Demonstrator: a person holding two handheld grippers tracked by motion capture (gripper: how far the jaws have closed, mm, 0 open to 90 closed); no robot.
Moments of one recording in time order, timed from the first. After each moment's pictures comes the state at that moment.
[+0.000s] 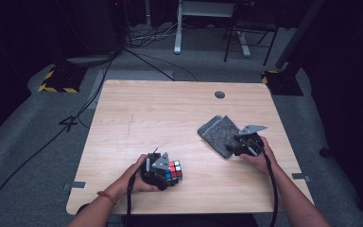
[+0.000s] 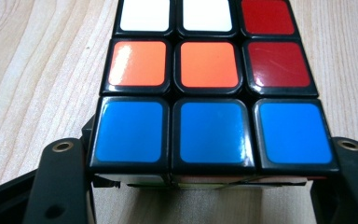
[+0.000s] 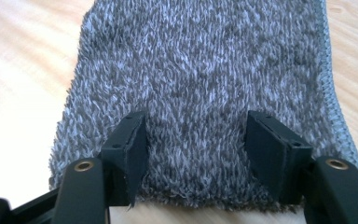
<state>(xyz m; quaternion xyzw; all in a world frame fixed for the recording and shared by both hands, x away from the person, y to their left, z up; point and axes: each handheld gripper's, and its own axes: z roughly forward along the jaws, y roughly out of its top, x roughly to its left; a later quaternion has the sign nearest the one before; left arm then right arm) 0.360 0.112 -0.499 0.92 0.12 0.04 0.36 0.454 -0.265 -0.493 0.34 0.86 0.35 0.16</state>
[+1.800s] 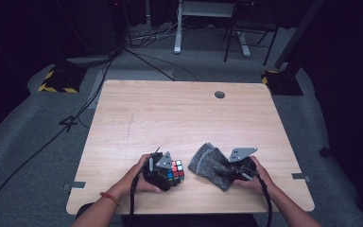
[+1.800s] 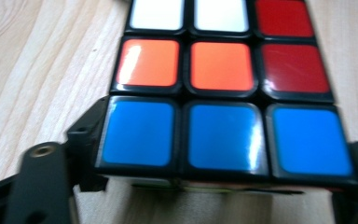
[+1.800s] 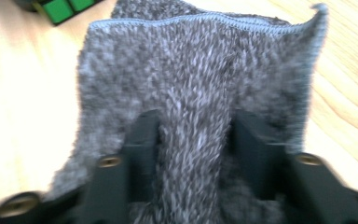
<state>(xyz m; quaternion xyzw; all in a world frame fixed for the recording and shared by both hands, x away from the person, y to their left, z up) 0.360 0.103 -0.499 0.92 0.15 0.05 0.36 0.374 -0.224 -0.491 0.21 0.90 0.36 0.09</state>
